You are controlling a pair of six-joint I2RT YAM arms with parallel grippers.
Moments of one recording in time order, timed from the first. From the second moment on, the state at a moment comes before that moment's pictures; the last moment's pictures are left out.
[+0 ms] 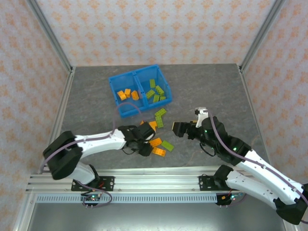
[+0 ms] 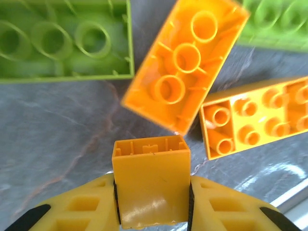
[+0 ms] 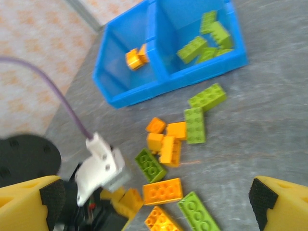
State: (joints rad) left arm -0.86 1.43 0.82 -0.61 0.05 -0.42; right arm 0.80 0.70 0.72 -0.48 0.06 0.64
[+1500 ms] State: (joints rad) left arm -0.35 1.62 1.56 -0.76 -0.05 -0.49; right arm 0.80 0.76 0.79 -0.47 -0.01 0.62
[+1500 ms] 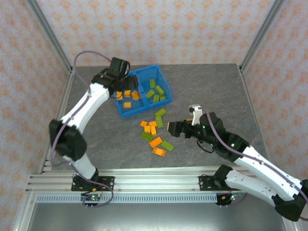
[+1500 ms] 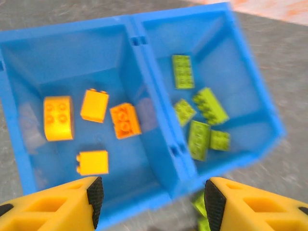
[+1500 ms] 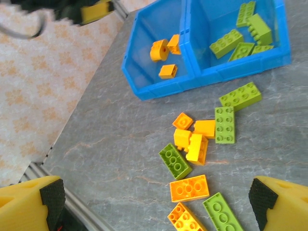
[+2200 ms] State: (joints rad) left arm -1.07 1.63 1.05 -0.69 -0.08 -0.63; right arm 0.80 0.45 0.71 -0.67 0.16 0.70
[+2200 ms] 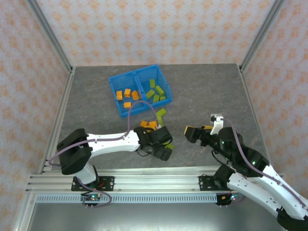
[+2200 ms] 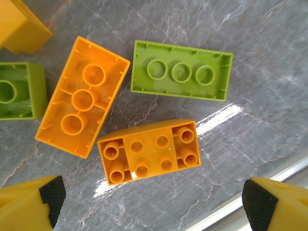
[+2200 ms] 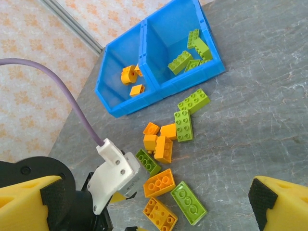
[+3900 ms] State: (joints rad) left arm -0.53 1.68 1.50 -0.77 -0.13 -0.34; right arm 0.80 0.65 0.80 -0.69 0.00 0.68
